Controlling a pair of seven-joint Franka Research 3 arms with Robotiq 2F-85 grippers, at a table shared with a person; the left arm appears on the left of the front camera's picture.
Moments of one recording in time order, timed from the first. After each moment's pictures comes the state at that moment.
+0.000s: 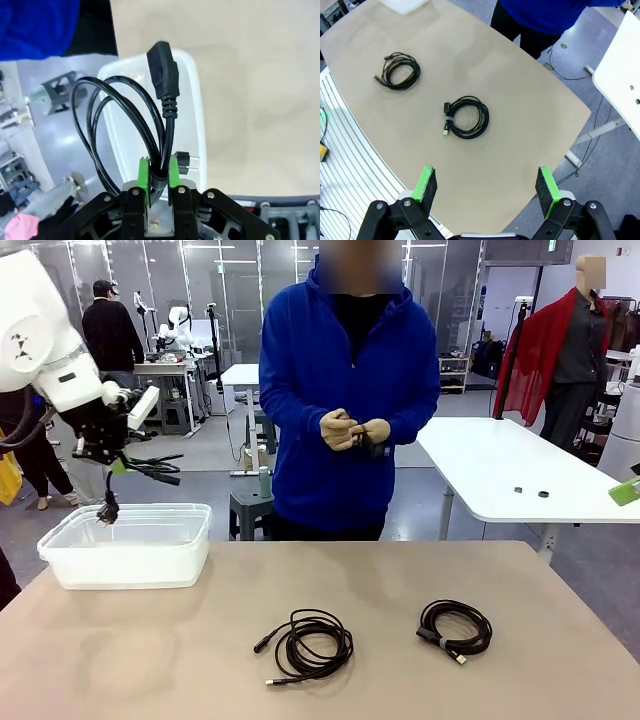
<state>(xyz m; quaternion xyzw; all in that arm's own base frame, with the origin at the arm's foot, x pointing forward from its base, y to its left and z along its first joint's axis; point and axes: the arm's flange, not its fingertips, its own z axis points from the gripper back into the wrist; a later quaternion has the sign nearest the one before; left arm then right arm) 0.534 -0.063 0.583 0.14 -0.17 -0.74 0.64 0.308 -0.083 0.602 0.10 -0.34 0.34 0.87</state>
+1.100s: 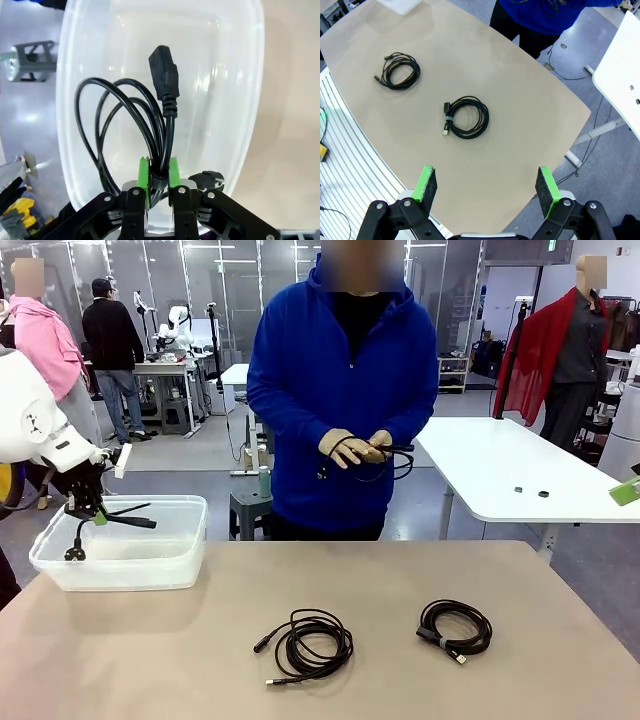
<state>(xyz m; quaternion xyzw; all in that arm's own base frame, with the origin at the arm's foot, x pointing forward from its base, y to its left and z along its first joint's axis) 0.602 0.019 0.458 0.08 -0.15 -0.65 0.74 0.308 -0.083 0.602 0.10 -0.34 0.34 0.87</state>
